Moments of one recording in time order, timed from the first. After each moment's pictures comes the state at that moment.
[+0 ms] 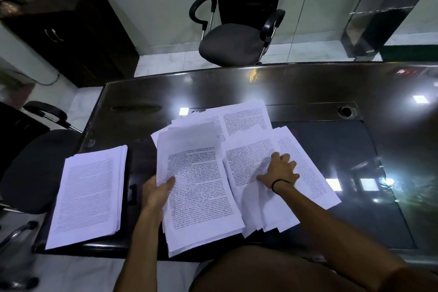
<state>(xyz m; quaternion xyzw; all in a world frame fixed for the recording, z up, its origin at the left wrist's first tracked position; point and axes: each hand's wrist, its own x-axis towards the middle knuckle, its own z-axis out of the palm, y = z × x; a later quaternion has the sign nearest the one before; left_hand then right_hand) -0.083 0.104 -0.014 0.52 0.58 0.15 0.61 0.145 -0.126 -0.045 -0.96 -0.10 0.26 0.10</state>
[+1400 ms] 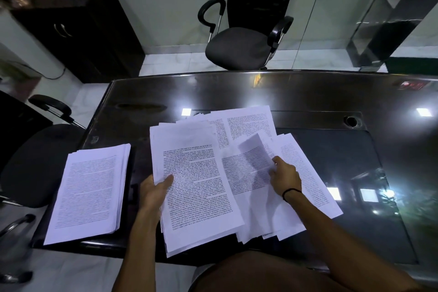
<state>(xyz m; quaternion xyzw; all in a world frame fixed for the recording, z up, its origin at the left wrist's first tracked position) -0.089 0.112 -0.010 0.50 0.54 0.18 0.65 0.156 -0.136 -0.054 -0.95 -0.15 0.20 0.20</state>
